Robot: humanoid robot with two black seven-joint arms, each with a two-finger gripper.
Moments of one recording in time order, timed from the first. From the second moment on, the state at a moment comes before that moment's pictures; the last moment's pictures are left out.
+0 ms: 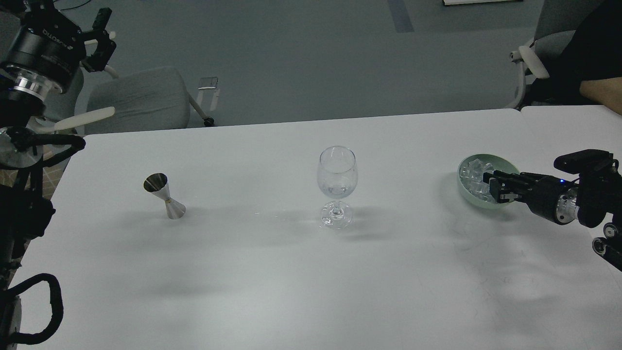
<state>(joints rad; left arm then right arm) -0.69 0.39 -1.58 -0.91 0.70 -0.47 -0.06 0.54 -0.68 0.56 0.92 -1.83 0.02 0.32</state>
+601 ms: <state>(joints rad) -0.69 0.39 -1.58 -0.91 0.70 -0.47 -0.06 0.53 -0.76 0.56 1.00 -1.82 0.06 0.31</state>
